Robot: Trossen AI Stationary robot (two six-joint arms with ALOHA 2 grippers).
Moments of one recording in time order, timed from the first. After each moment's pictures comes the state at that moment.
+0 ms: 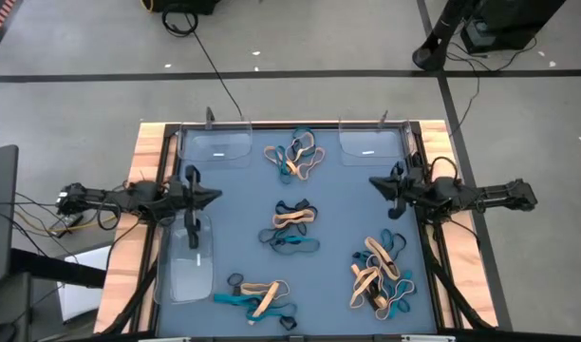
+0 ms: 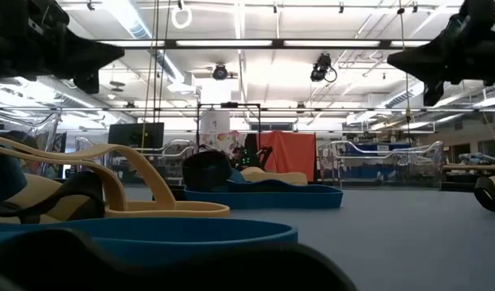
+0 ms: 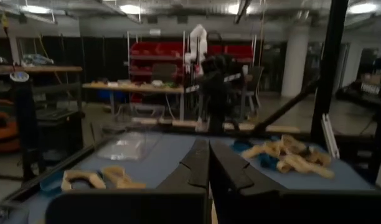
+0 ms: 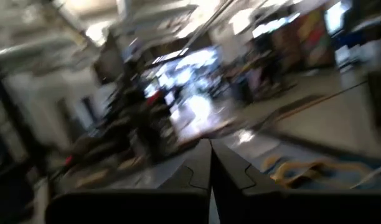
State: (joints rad) left arm -0.12 0.03 0.01 0.21 -0.24 0.00; right arm 0.07 0.09 0.01 0.27 0.40 0.28
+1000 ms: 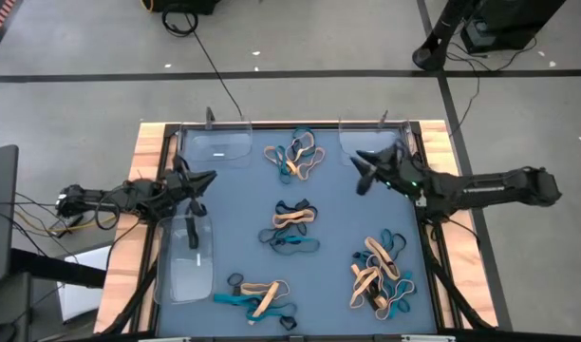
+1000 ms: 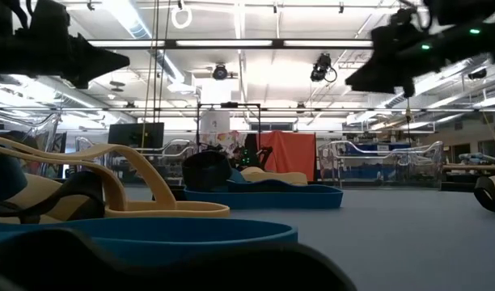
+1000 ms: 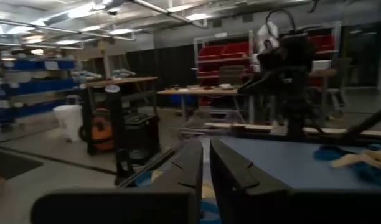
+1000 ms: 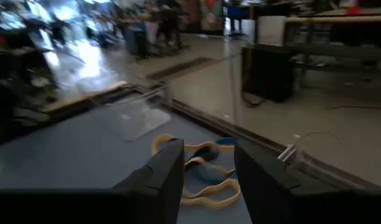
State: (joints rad) left arm -0.08 0.03 0.03 0.21 -0.53 0.16; right arm -0.15 0.80 0.34 0.27 0.57 0.21
